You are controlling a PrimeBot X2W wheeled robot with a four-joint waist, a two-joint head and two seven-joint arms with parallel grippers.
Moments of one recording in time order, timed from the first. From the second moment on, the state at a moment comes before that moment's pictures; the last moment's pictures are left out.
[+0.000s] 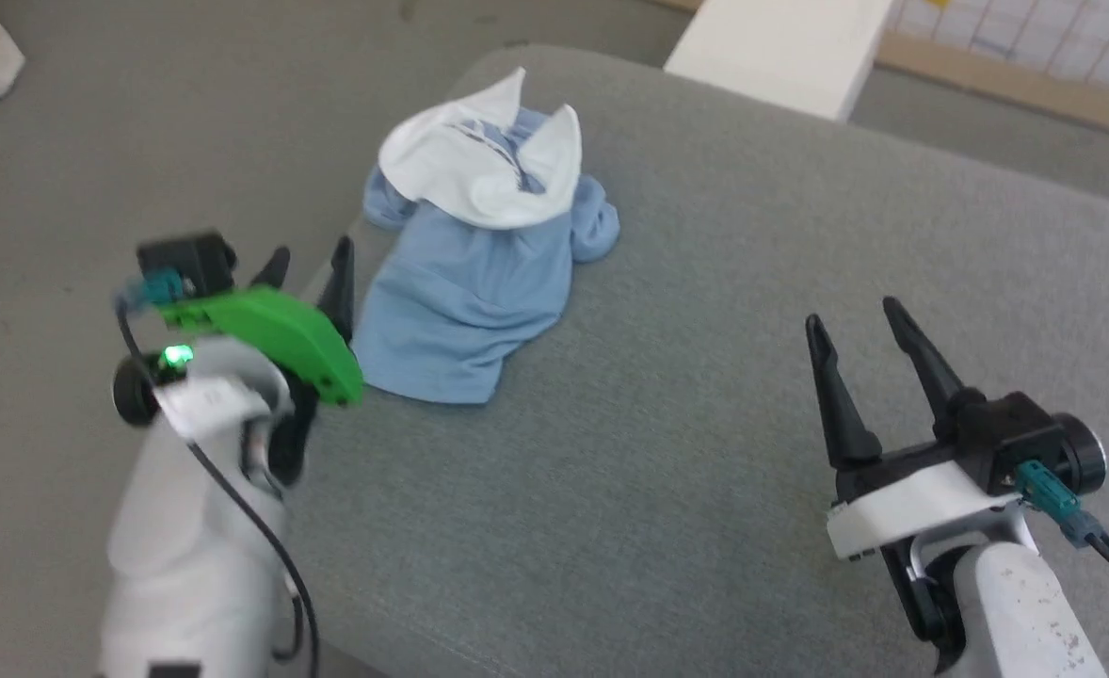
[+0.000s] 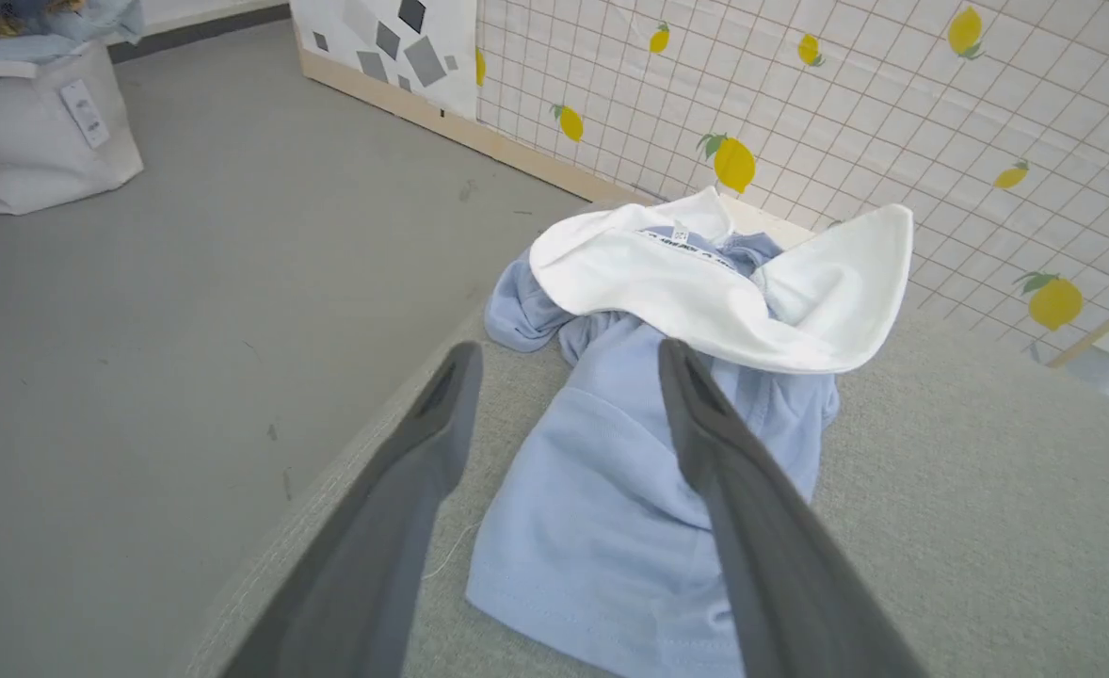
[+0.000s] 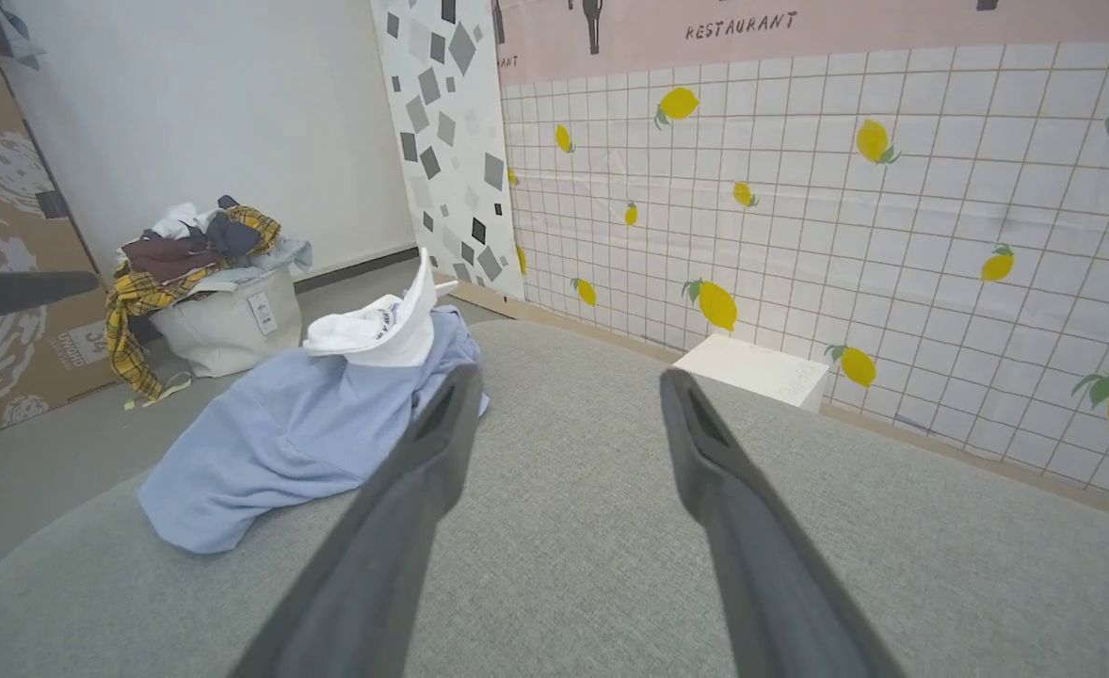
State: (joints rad) left arm -0.55 0.12 -0.03 0.48 -0.38 -0.08 0.09; right arm -0.17 -0.05 0.07 0.09 0.05 0.13 -0.19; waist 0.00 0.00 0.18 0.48
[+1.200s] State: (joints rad) left arm -0.72 0.38 0.04 0.48 -0.44 -0.11 -0.04; right arm -0.27 -0.05 0.08 0.20 0.12 0.13 -0.25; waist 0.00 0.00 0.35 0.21
